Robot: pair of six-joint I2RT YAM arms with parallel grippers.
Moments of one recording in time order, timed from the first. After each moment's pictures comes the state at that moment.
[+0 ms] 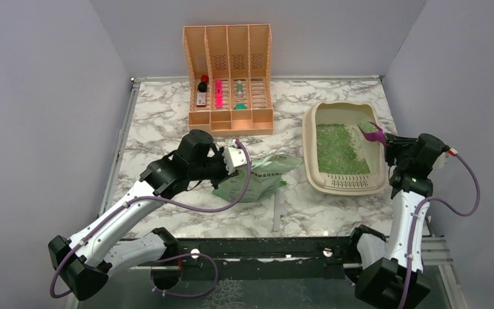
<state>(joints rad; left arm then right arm) -0.73 0.98 0.97 -0.61 0.39 0.44 -0.48 0.84 0.73 -0.32 -0.10 1.19</state>
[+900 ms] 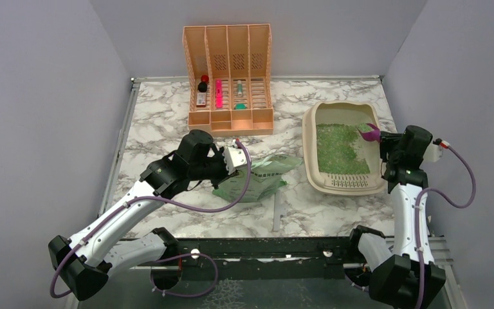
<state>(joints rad) -0.73 0.98 0.97 -0.61 0.39 0.44 -0.33 0.91 0.76 -0.32 0.12 1.17</state>
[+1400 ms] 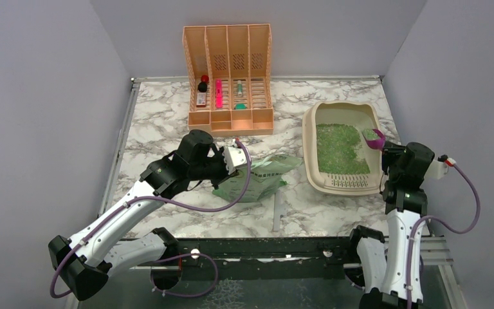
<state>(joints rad) -0.73 0.98 0.97 -0.61 0.39 0.43 -0.33 0.68 0.70 -0.43 0.18 1.18</state>
